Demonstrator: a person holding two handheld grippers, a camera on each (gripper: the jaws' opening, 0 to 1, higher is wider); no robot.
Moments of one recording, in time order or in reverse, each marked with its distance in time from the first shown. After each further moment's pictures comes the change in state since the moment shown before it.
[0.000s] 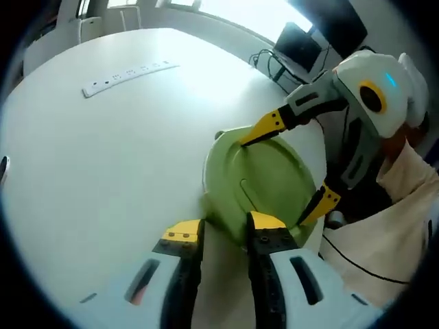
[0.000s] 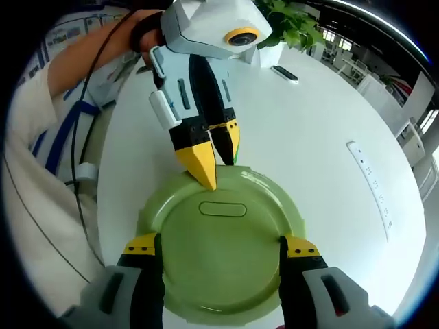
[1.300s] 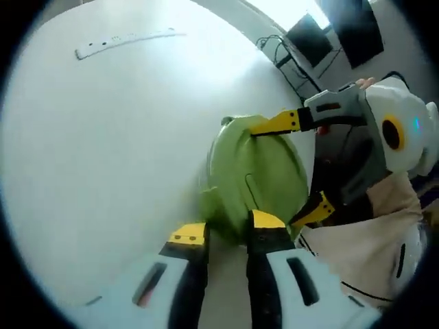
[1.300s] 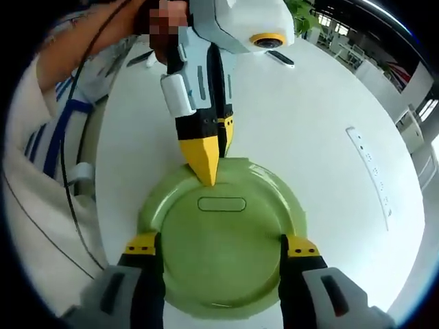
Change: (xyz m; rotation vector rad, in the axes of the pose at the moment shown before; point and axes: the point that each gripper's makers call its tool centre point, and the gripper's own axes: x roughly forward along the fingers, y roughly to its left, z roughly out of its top) left arm 0.010 0.001 -0.008 -0.198 0.144 -0.160; right arm 0.003 -0.004 -0.003 0.047 0.116 -0.009
